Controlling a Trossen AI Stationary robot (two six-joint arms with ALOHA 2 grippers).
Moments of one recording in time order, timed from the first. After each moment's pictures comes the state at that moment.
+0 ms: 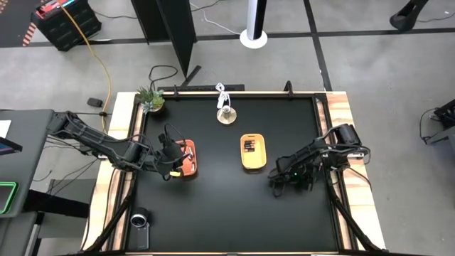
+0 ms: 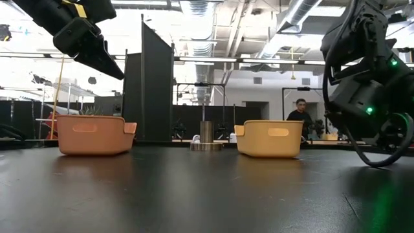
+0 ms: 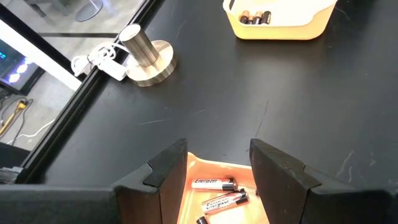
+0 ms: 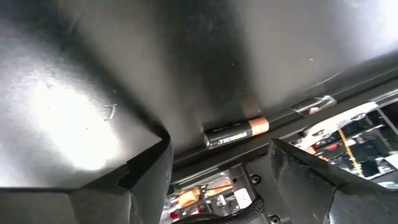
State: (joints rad) left arm -0.34 1.02 0.66 -0.48 -0.76 -0.31; right arm 0.22 1.87 0.78 -1.32 -0.03 0.53
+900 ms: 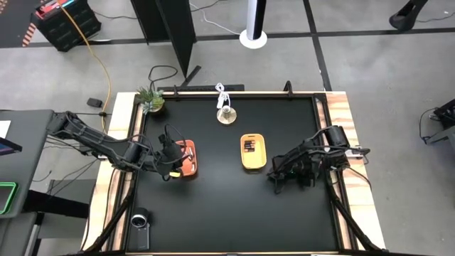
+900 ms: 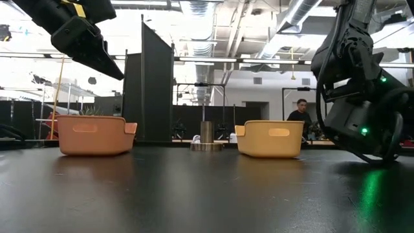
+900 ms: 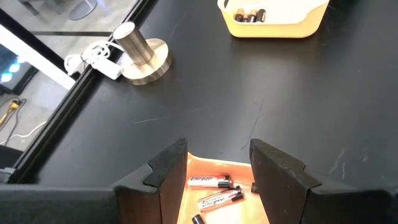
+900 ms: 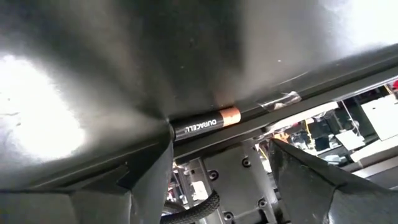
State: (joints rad) left arm -0.34 1.02 0.66 -0.48 -0.74 -0.31; right arm 0.18 2.03 0.79 -1.34 0.02 0.39
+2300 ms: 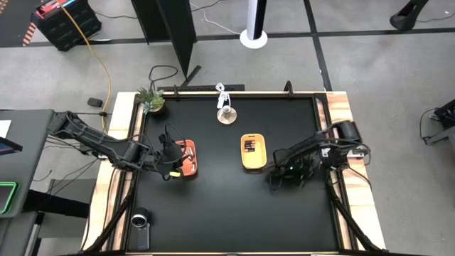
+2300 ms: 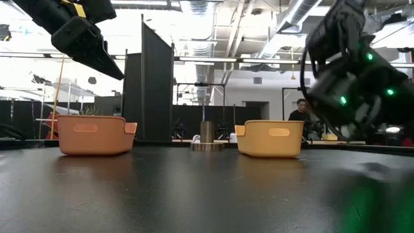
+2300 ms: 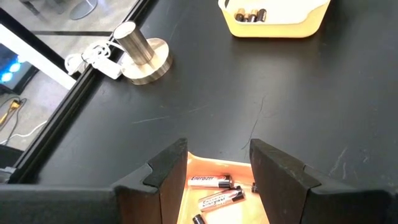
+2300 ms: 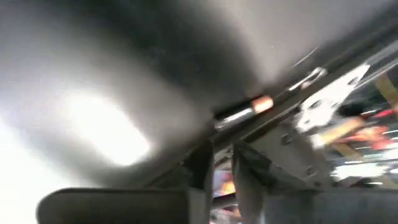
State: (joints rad) left arm -0.34 1.02 0.66 -0.48 -0.74 -0.31; right arm 0.12 1.86 0.85 -1.40 -0.05 0.68
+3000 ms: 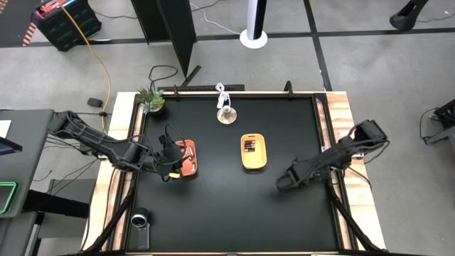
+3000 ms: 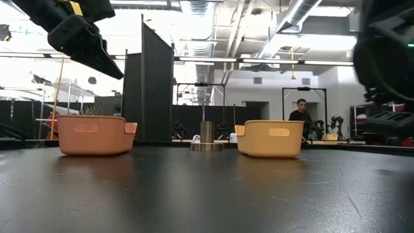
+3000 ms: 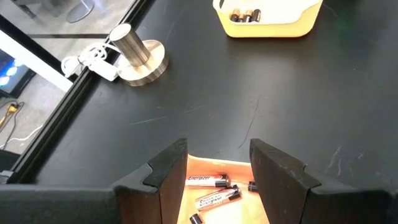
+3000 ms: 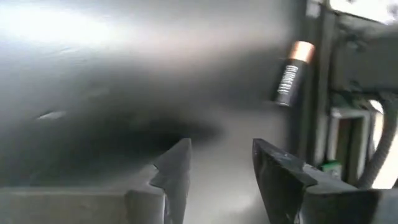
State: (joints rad) left arm -0.35 1.02 0.66 -0.48 -0.74 -0.31; right arm 0.41 1.61 0.76 -1.18 0.03 1.91
